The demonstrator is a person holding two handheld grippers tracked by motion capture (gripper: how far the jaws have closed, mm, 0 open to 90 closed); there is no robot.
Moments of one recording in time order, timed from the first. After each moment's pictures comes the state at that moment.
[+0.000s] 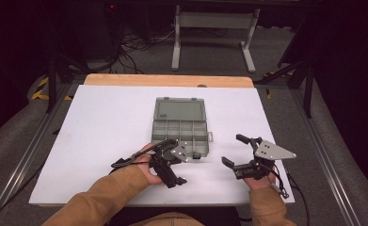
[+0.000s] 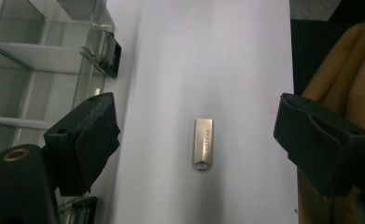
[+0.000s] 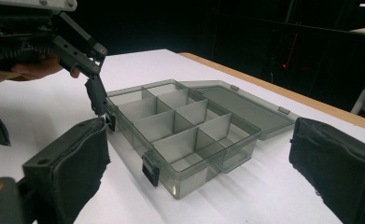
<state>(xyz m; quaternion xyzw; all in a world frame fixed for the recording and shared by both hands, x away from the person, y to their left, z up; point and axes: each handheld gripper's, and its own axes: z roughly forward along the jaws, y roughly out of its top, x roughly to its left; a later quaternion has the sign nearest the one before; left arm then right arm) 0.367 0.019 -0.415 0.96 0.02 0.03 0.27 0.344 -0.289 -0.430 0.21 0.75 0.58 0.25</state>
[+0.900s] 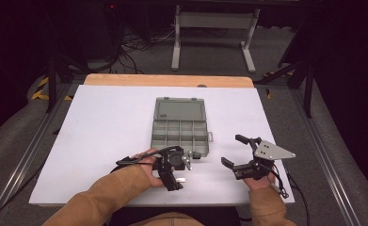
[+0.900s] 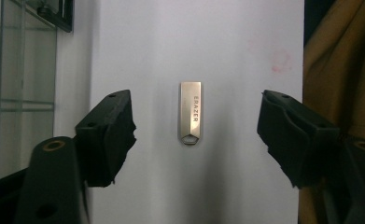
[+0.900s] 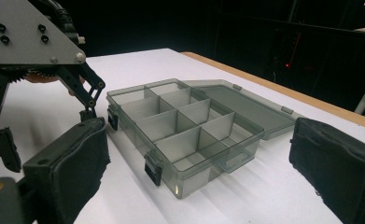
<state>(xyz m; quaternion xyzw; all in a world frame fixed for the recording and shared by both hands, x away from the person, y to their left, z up) 0.368 0.004 -0.433 0.99 0.00 0.01 0.17 0.345 -0.289 -0.431 0.21 0.75 0.58 0.24</state>
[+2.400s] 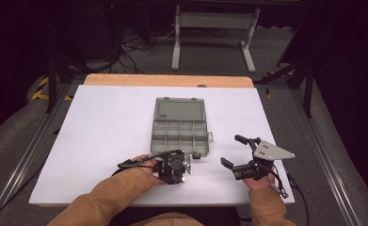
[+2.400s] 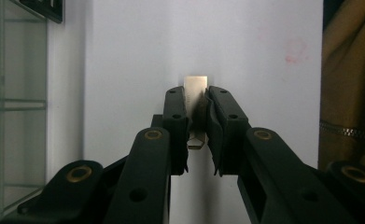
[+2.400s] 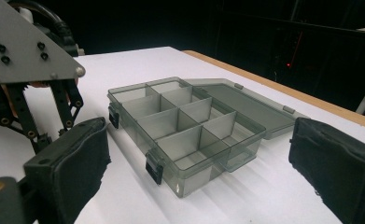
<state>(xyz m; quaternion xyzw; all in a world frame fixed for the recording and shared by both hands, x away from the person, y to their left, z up) 0.364 0.002 -0.441 0.99 -0.01 0.03 0.16 0.344 -0.287 -0.432 0.21 0.75 0.58 0.25</state>
